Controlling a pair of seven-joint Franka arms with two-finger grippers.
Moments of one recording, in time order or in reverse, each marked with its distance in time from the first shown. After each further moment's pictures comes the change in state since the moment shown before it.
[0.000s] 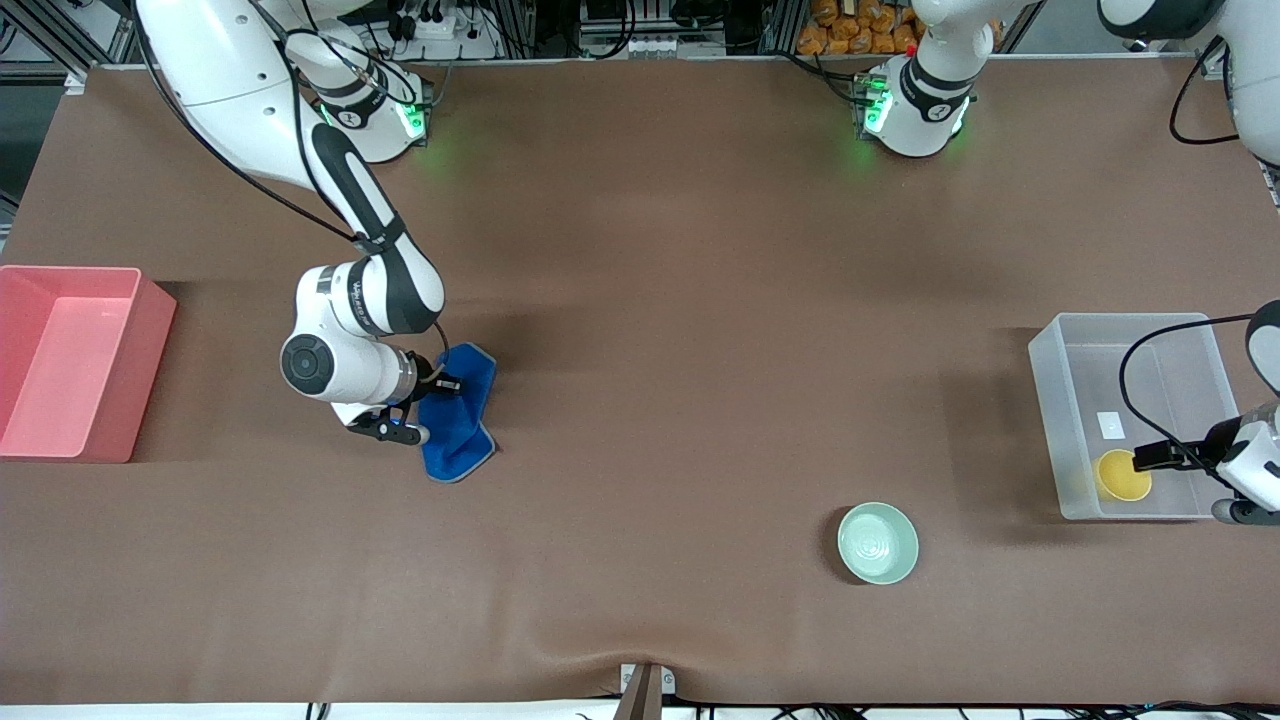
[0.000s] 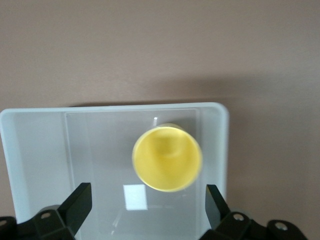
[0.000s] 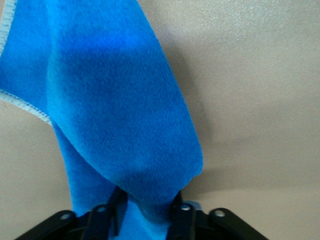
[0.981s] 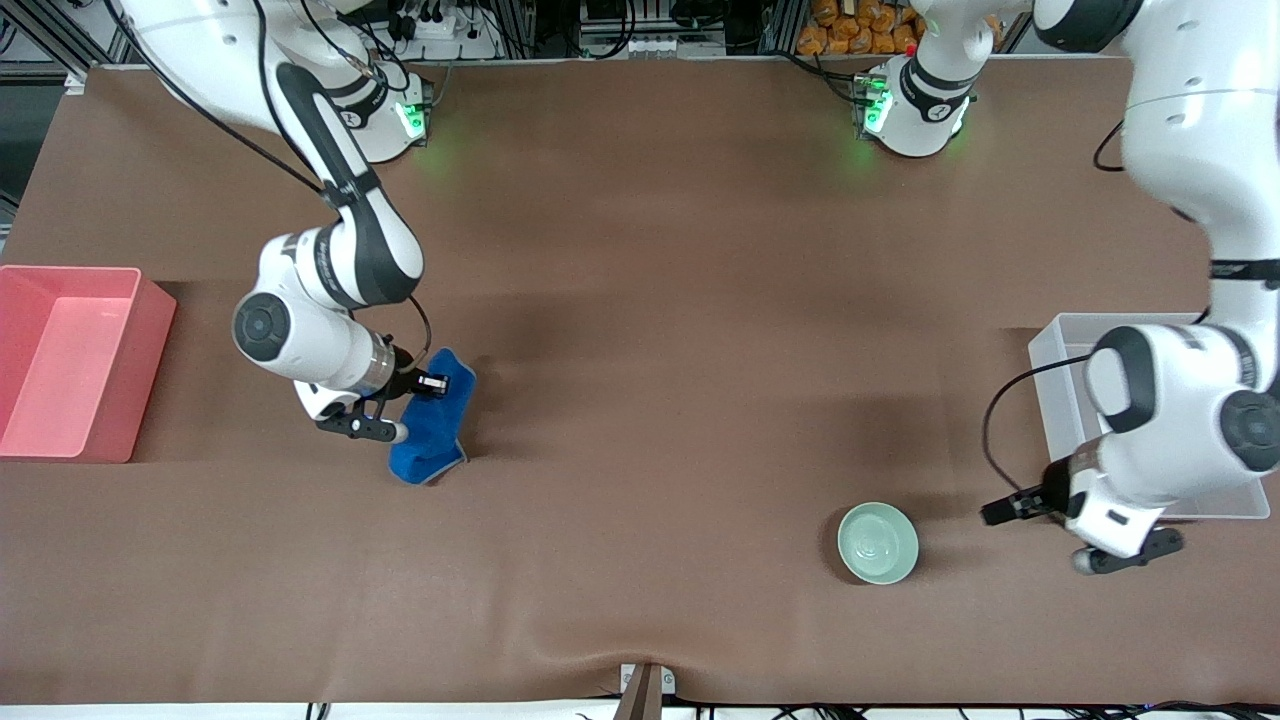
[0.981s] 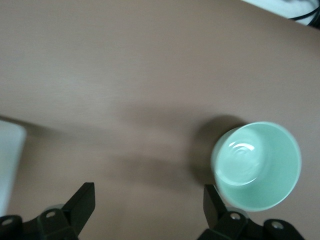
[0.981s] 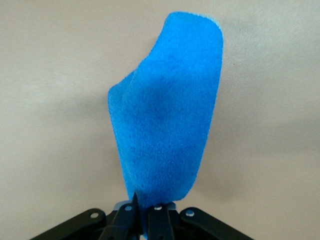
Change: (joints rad) left arm -0.255 0.095 -0.016 0.025 -0.162 0.189 -0.511; right arm 0.001 -0.188 -0.003 0.002 -0.017 -0.037 -0.005
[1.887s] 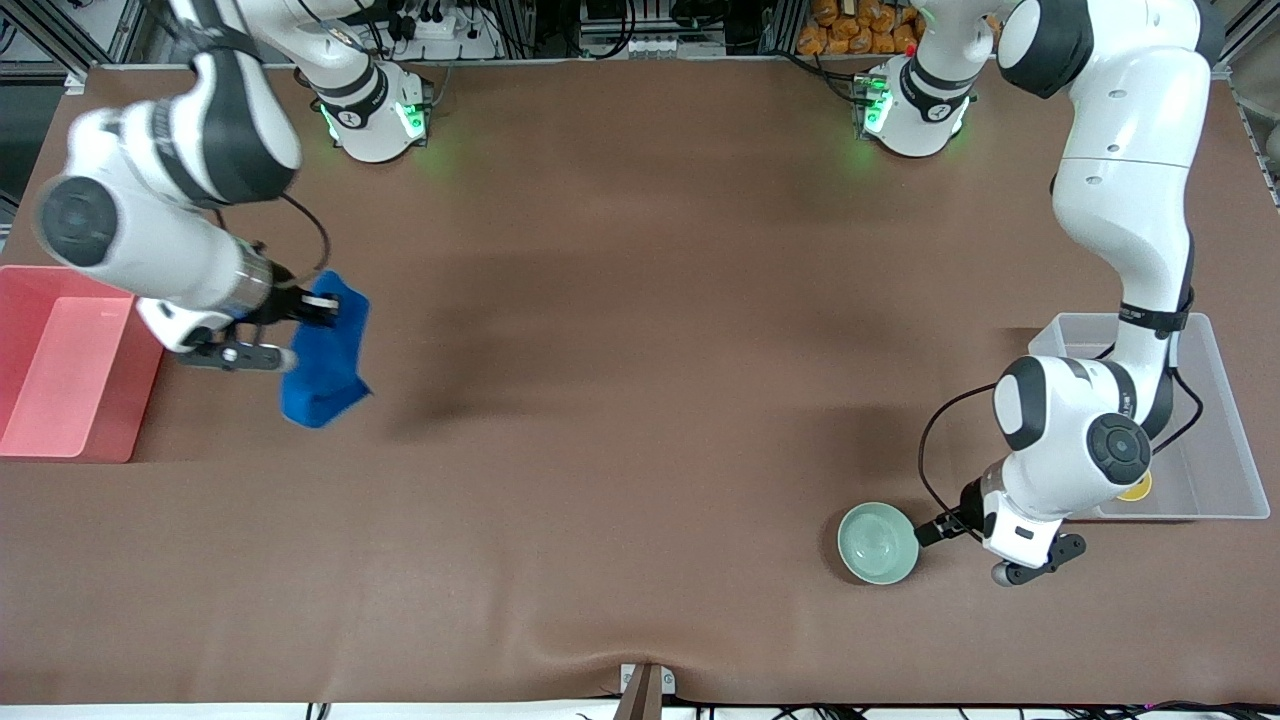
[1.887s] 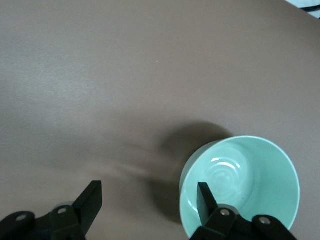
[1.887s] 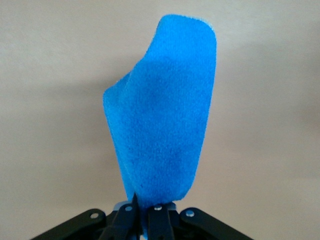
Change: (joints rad) left arm -0.064 0.123 0.001 0.006 0.000 0.163 -0.143; right arm -0.141 -0.312 -0.026 0.032 -0.210 -0.490 -0.132
